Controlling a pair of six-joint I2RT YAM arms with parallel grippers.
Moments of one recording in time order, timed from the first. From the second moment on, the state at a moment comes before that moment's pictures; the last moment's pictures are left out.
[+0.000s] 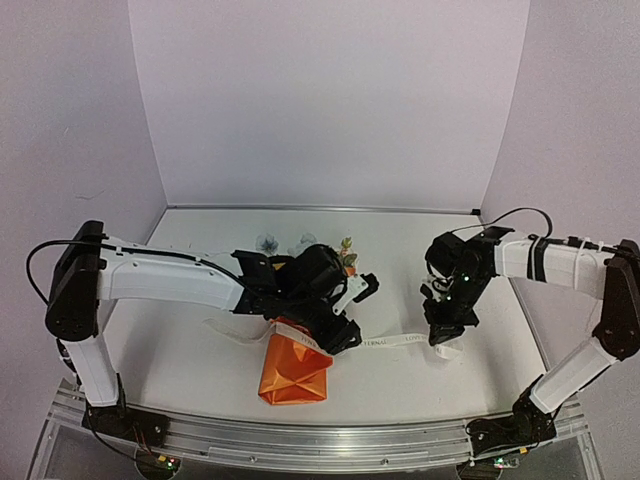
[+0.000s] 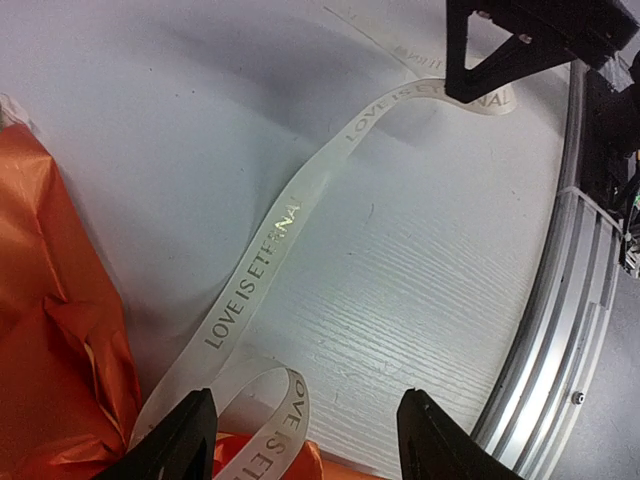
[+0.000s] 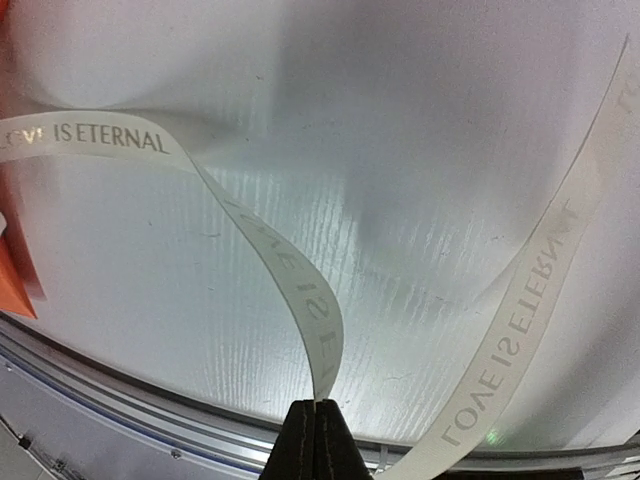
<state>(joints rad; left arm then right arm) -1.19 1.85 1.38 -0.40 0.05 -0.15 0.59 1.51 1.03 -1.04 -0.19 0.44</state>
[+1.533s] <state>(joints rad) -0.92 1.46 0.87 0.10 0.35 0.13 0.79 1.88 1.94 -1.28 -0.49 0.65</state>
